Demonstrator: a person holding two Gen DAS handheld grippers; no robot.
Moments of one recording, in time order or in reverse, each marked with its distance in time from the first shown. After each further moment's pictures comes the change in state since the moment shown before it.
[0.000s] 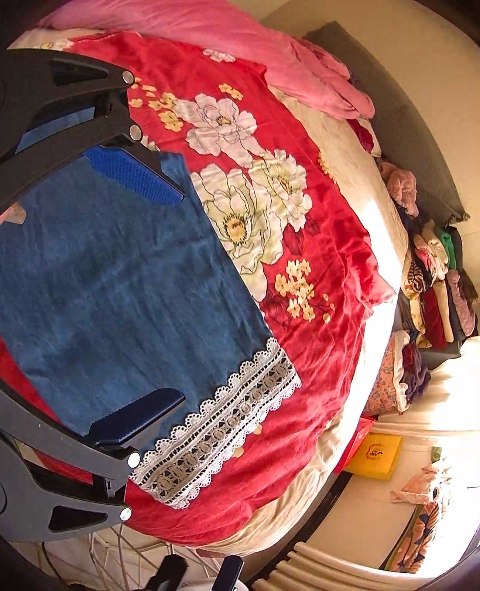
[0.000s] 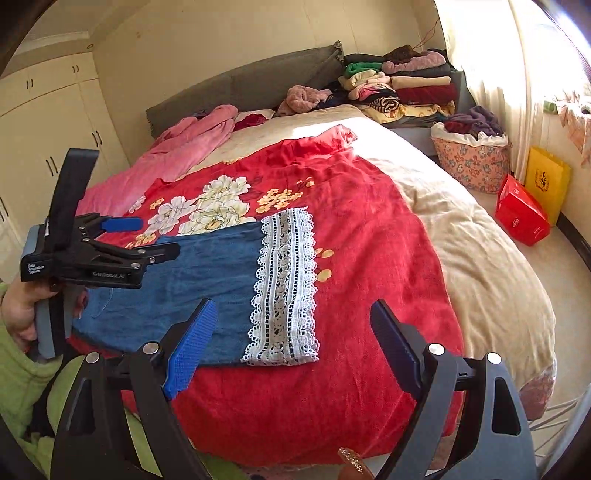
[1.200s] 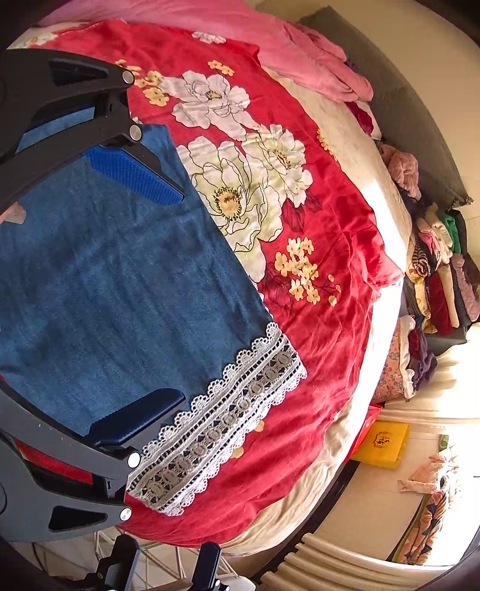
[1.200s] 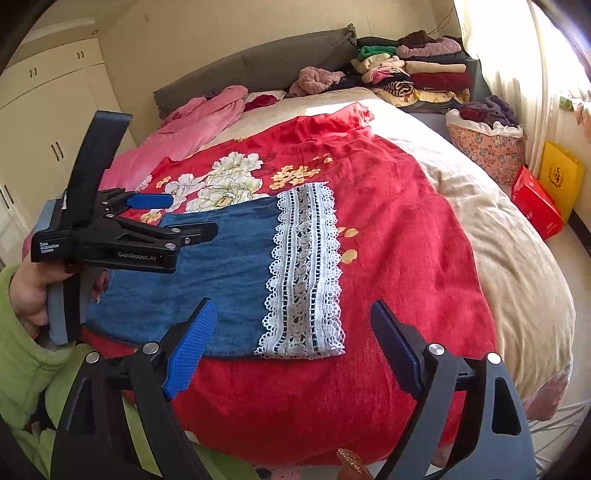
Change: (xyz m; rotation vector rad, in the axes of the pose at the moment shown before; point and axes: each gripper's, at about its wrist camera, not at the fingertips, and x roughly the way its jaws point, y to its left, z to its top) left arm 0.028 -0.005 0.006 0.028 0.015 -0.048; right arm 0.026 0.011 -0.004 -0.023 0.066 0.024
